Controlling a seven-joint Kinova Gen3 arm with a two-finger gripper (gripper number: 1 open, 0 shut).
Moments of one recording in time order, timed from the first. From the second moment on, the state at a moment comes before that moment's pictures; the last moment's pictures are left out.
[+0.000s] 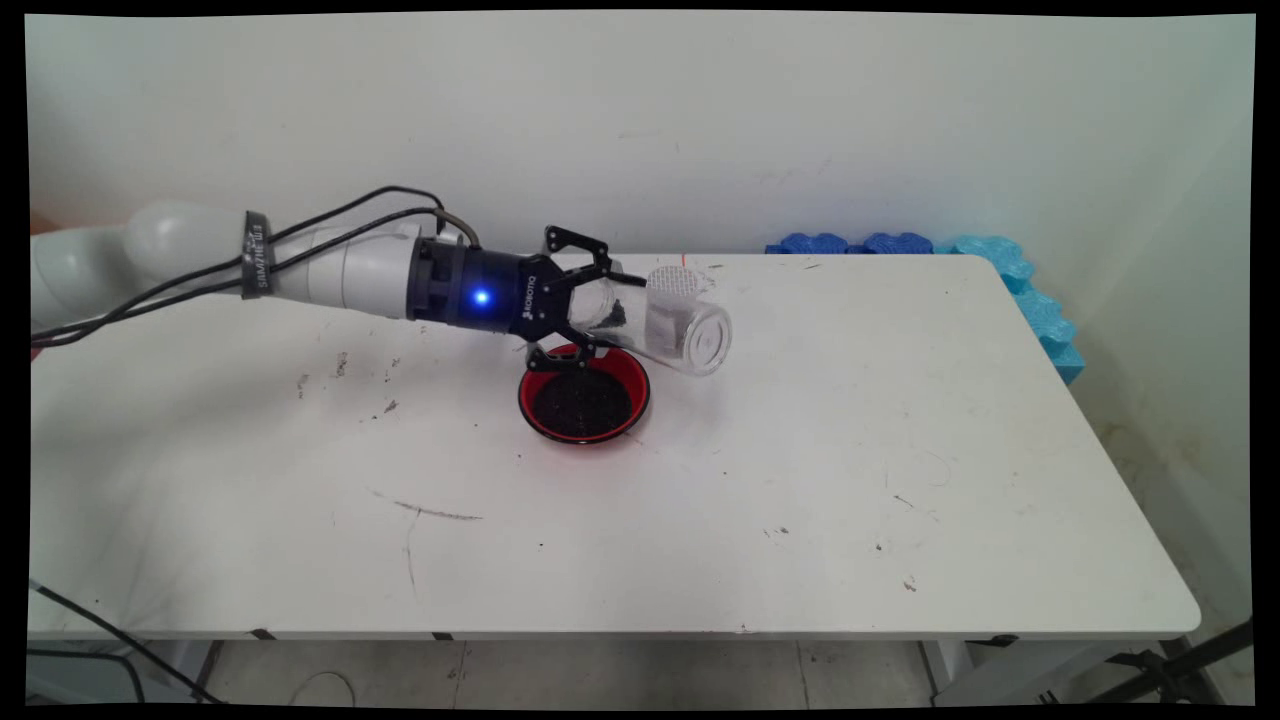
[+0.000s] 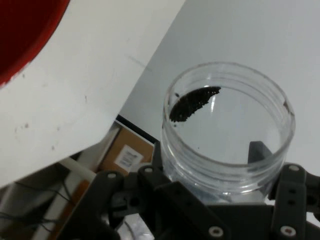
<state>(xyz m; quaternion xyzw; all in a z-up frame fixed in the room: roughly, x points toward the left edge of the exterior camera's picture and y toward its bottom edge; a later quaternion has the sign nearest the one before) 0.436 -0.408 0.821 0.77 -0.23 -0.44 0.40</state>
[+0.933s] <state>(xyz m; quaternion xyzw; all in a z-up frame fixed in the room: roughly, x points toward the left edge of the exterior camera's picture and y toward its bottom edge) 0.433 -0.404 0.880 0.65 -0.48 -0.29 0.51</state>
